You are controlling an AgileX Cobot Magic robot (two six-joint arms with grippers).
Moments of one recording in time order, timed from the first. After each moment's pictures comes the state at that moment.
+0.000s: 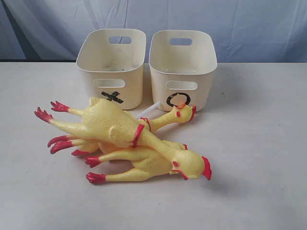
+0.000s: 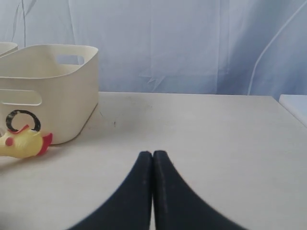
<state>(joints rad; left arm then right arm) -0.02 0.00 0.00 0.02 0.23 0.07 0.06 0.00 -0.01 -0.22 0.24 0.16</state>
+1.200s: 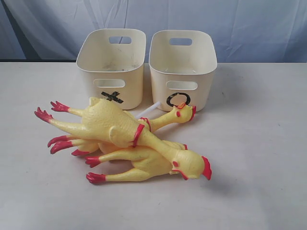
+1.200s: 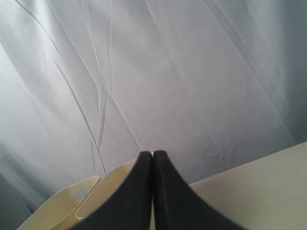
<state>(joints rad) -0.02 0.00 0.00 0.02 0.23 0.07 0.06 0.00 -0.01 0.06 -0.12 0.38</state>
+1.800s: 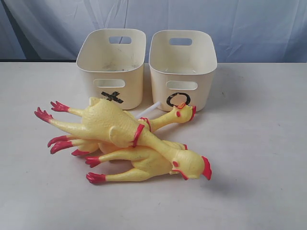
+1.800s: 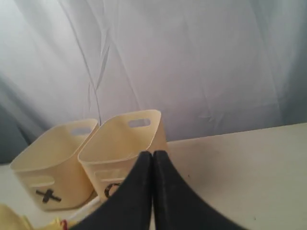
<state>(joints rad) -0.02 0.00 0.00 0.02 0.23 0.07 0.06 0.19 -0.44 0.30 0.42 -0.06</state>
